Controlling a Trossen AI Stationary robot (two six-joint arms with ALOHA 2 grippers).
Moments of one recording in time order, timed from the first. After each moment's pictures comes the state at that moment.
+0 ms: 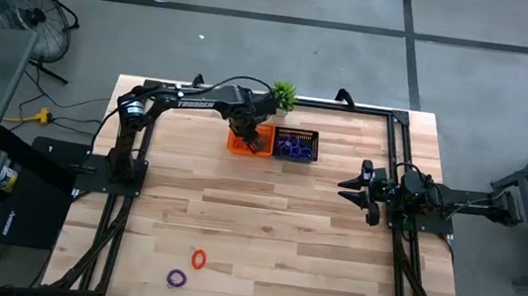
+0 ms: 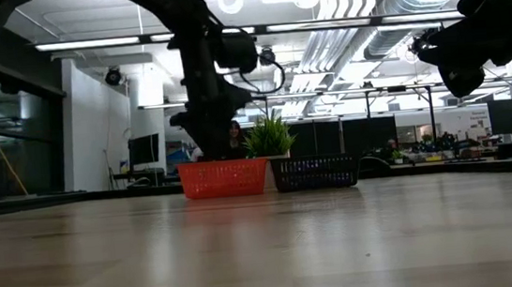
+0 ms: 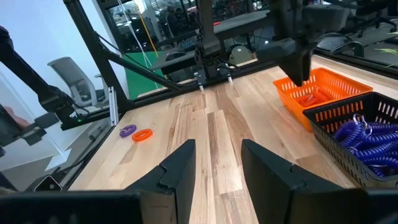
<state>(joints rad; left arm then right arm) 0.42 1.96 1.57 -0.97 -0.01 -0.35 -0.01 0.10 0.01 0.03 -0.03 0.31</state>
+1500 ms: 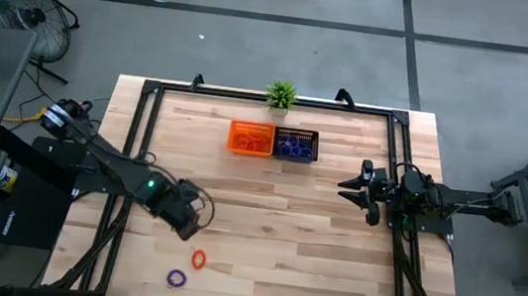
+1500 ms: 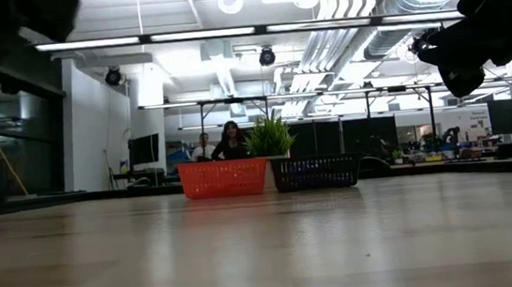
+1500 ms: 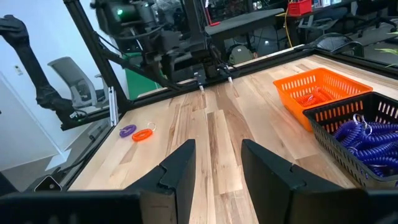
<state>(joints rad) -0.53 1.38 1.05 -1.06 -0.10 -1.36 -0.01 0.10 0.01 0.03 -0.03 0.31</state>
